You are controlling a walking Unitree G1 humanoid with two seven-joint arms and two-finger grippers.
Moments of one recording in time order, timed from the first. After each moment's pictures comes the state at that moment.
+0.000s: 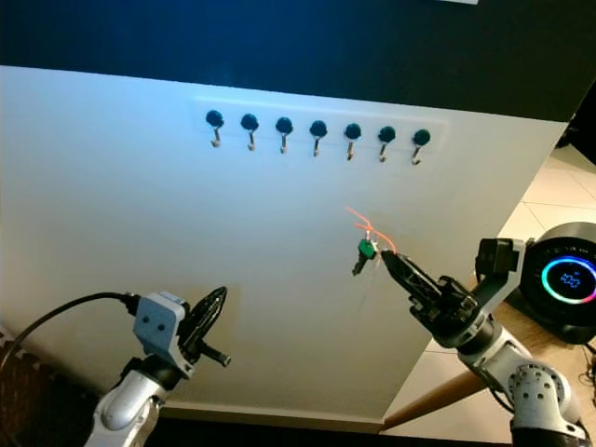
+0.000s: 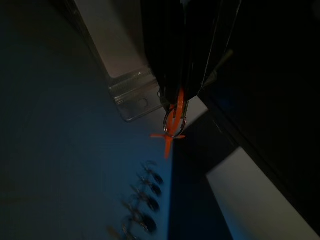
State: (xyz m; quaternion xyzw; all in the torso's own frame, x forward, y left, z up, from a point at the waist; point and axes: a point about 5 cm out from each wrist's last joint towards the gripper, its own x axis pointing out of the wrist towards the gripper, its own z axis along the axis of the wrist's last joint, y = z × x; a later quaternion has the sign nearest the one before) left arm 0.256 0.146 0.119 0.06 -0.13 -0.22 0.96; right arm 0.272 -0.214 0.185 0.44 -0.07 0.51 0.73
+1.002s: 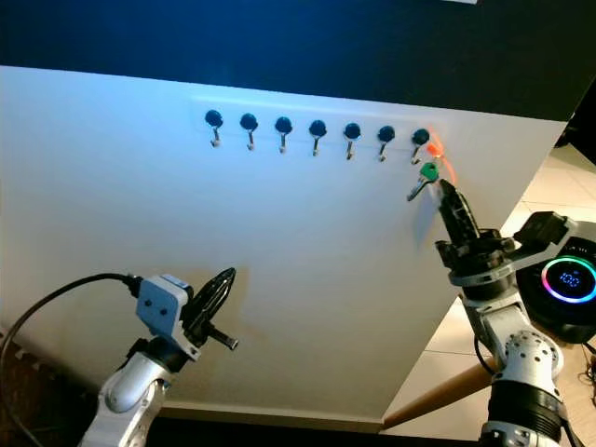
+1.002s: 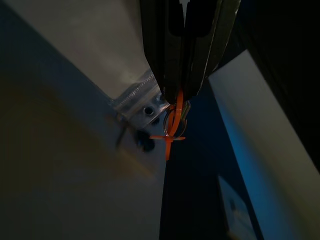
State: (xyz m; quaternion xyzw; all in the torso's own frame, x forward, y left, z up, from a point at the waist) left arm 0.260 0.135 0.146 0.05 -0.18 -0.24 0.95; right arm 0.306 -0.245 0.217 0.54 -0.24 0.40 0.70
